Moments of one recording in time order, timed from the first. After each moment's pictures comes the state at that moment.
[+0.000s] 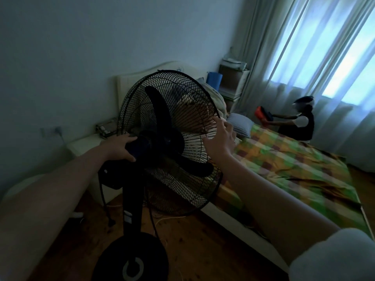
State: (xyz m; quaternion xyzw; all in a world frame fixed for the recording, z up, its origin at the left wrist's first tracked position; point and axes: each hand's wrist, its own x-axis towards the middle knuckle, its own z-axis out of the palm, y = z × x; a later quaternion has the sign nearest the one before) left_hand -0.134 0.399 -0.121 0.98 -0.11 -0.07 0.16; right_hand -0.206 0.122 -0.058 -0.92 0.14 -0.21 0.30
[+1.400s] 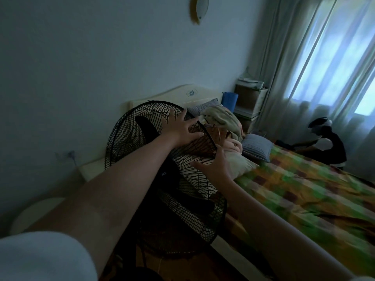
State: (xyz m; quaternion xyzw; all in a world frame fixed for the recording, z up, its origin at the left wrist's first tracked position) left_hand -0.050 0.213 0.005 0.98 -0.13 0.11 0.13; right_hand -0.117 0.076 -0.059 -0.90 0.04 -0.13 0.42
